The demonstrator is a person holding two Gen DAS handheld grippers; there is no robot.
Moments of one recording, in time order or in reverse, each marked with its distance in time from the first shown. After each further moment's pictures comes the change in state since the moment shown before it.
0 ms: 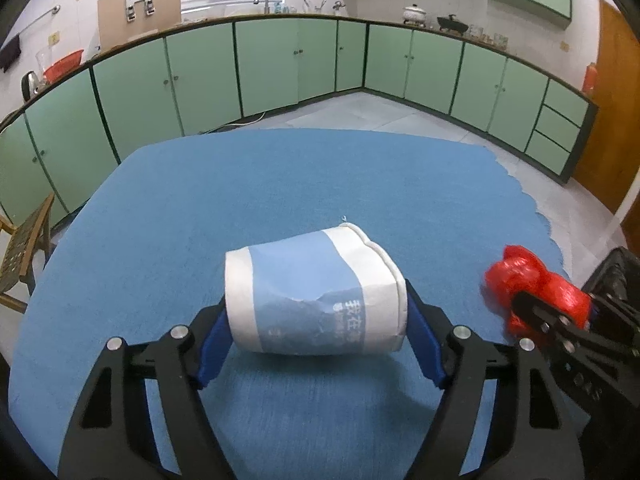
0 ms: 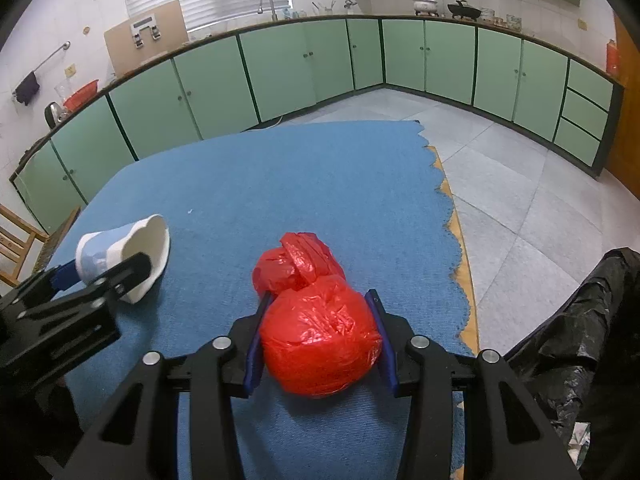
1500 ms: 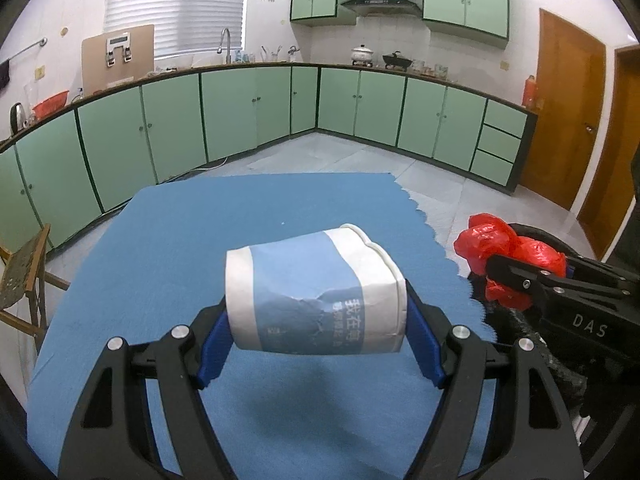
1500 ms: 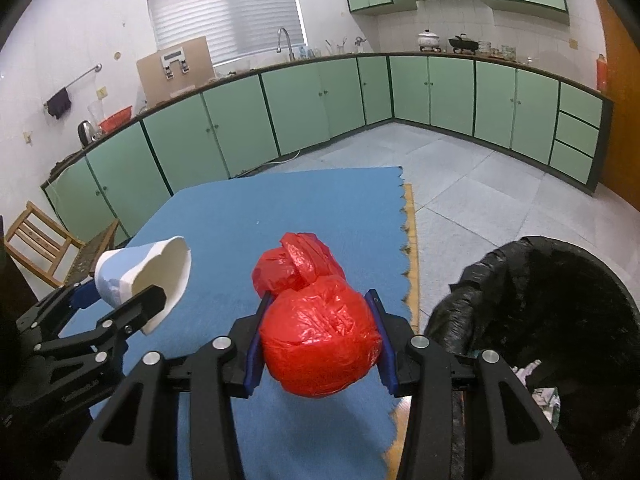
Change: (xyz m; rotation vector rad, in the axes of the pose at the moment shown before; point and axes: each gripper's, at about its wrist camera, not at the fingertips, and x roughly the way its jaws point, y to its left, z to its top) left arm -0.151 -0.027 -0.054 0.076 -0.158 -0.146; right arm -0.153 -0.012 -0.042 -0.011 -0.128 0.058
